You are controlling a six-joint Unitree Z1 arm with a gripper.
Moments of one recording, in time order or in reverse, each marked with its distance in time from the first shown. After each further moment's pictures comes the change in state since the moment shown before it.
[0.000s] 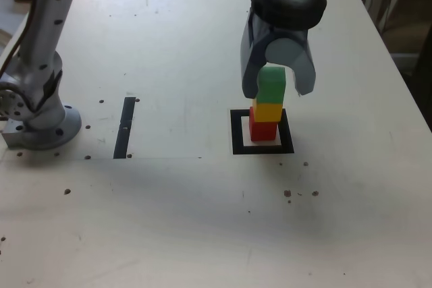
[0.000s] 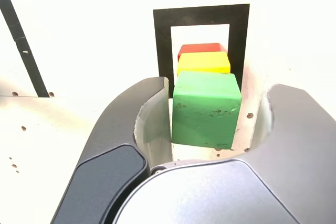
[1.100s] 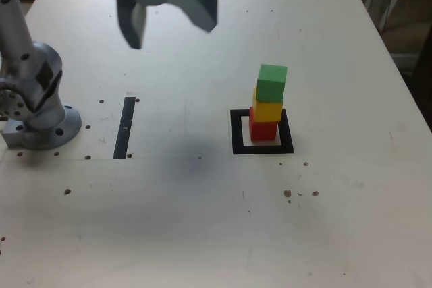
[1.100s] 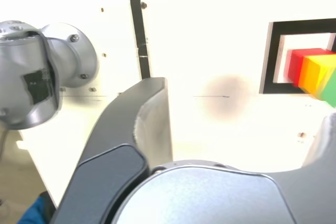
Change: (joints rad) arm -0.001 -0.505 0.434 0.059 0.014 0.000
